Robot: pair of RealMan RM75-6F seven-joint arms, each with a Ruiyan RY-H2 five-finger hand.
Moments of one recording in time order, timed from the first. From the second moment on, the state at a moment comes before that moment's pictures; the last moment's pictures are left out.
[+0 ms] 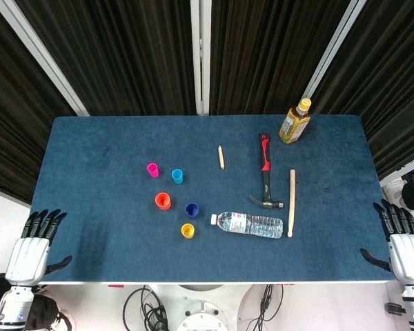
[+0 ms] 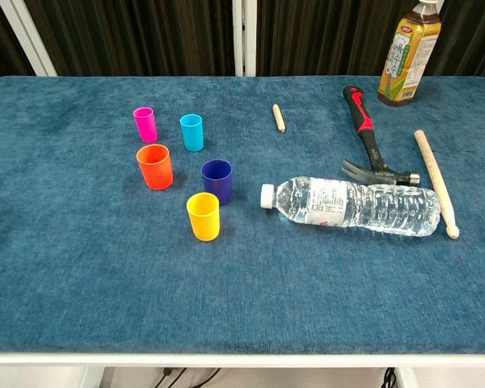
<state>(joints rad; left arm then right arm) -0.05 -1.23 0.01 -1.68 1.57 1.51 0.18 0.01 -1.09 0.04 -1.65 -1.52 1.51 0.02</state>
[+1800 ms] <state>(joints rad) -0.86 -1.46 -0.24 -1.73 1.06 0.81 0.41 -0.02 -1.10 0.03 -1.57 -1.51 1.53 0.13</state>
